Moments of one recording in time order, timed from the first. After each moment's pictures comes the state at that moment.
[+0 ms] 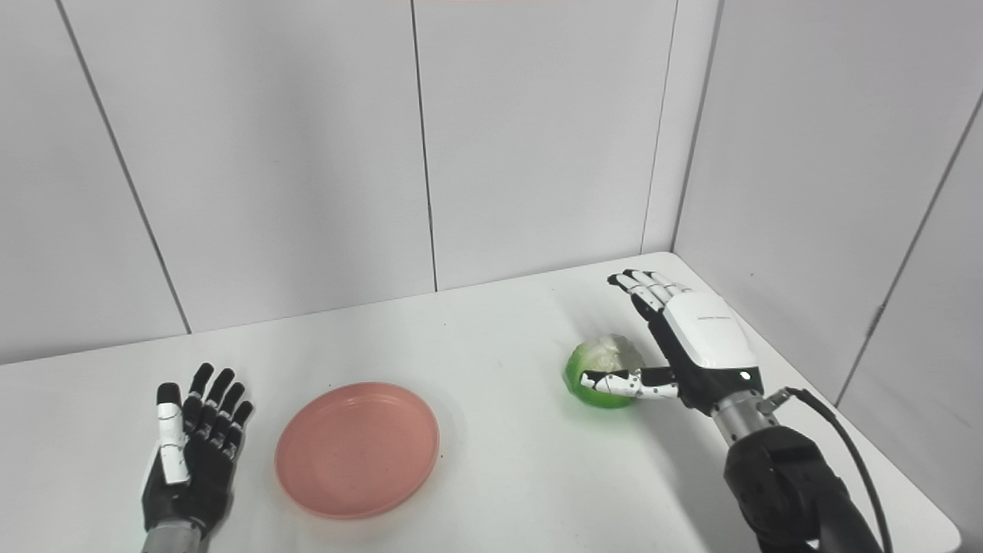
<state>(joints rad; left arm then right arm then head) -0.43 -0.06 0.19 0.49 -0.39 -0.03 -0.18 -0.22 -0.50 -0.14 -0.09 -0.78 -0.03 0.09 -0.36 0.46</state>
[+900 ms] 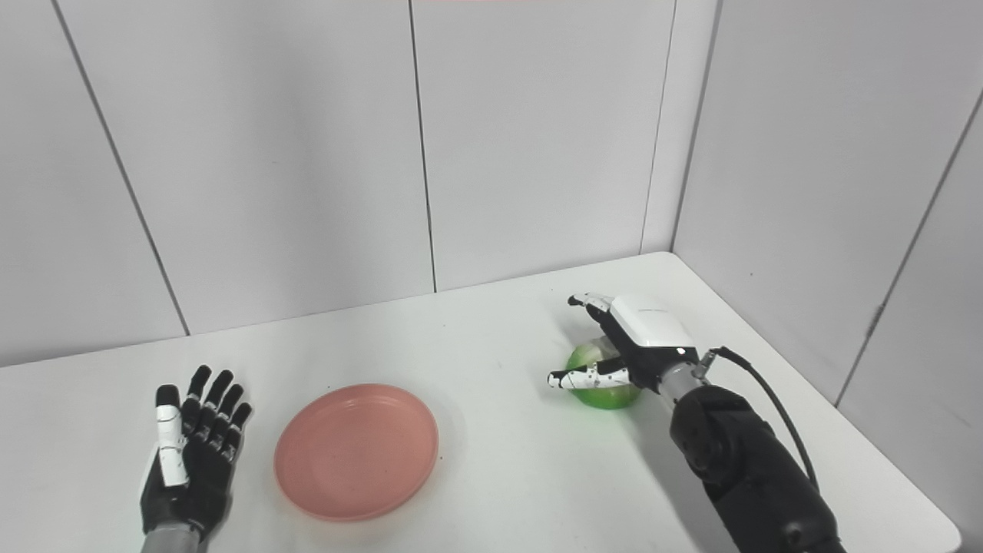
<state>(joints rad) -0.43 -0.06 0.19 0.48 -0.40 -0.03 -0.18 -0.41 -0.57 0.08 0.21 -0.83 0.03 0.10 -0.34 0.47</state>
